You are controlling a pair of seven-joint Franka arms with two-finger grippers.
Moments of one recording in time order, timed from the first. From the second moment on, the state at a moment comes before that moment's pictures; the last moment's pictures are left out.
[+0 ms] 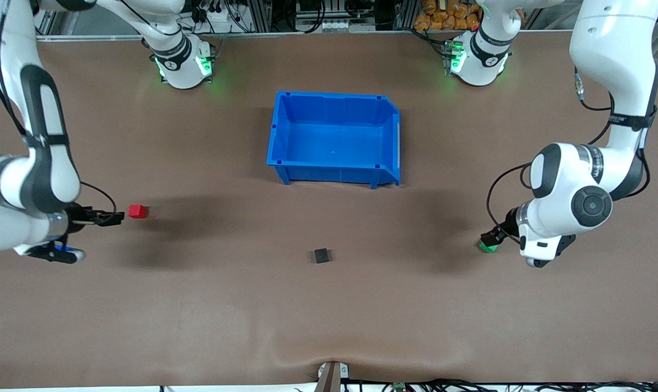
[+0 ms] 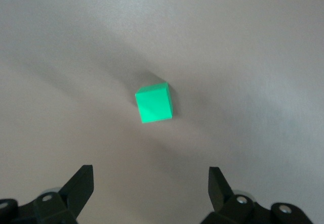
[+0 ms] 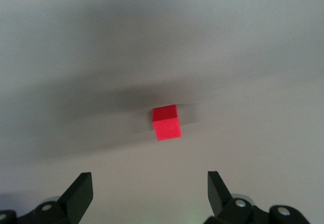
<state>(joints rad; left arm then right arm) -0.02 0.52 -0.13 -1.71 0.05 2.10 -0.84 -0.15 0.60 0.00 -1.52 0.01 1.68 0.04</state>
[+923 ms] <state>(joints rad) 0.00 0.69 -0.10 -1.62 0.09 2.20 -0.96 -0.16 0.75 0.01 -1.58 0.01 1.80 -0.05</state>
